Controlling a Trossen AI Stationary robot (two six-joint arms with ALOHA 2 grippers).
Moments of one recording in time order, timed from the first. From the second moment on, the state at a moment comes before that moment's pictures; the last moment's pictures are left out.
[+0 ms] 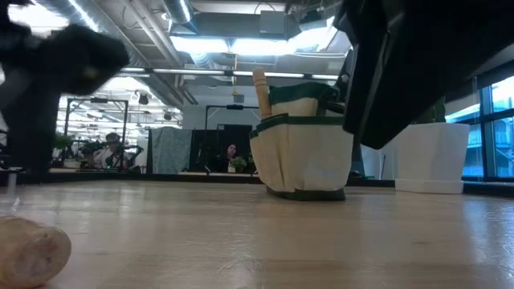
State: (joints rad) left arm -0.76 1.82 1.10 -0.42 -0.30 -0.34; right arm 0.68 2.27 1.91 -1.13 0.45 0.70
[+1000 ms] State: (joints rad) left arm -0.77 1.85 1.09 -0.43 -0.49 -0.67; right arm 0.68 2.27 1.91 -1.18 0.51 0.68
